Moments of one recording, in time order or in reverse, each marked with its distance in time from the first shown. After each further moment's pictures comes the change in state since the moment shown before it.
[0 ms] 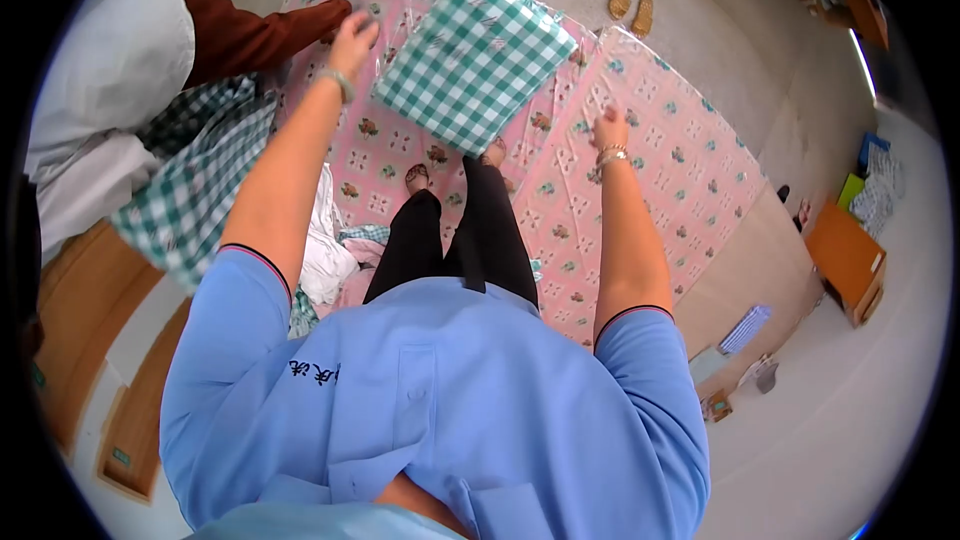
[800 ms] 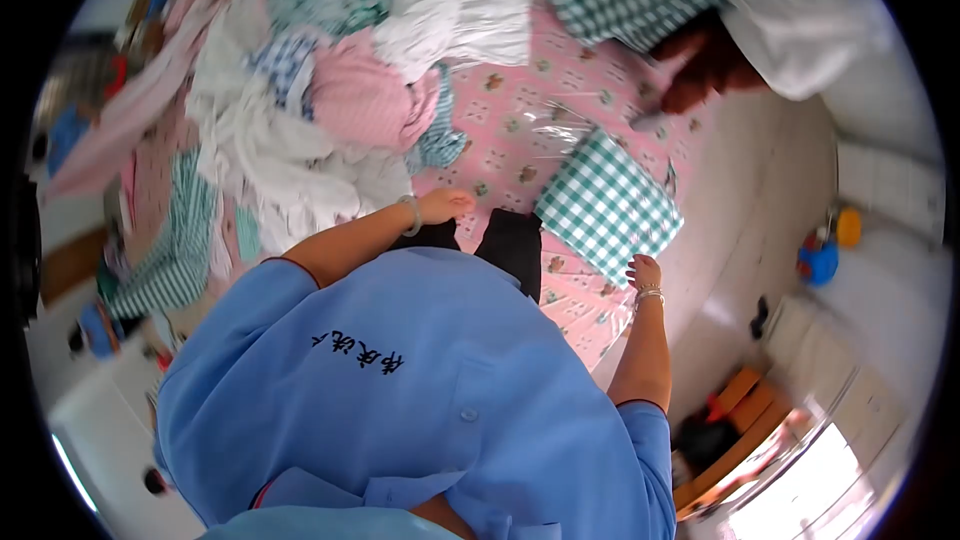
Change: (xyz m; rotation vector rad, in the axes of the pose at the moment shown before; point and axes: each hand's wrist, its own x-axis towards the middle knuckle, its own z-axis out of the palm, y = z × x) left_hand -0.524 -0.208 0.018 -0.584 0.339 -0.323; right_hand -0.155 -0.084 0.146 -1.253 -0.896 -0.448
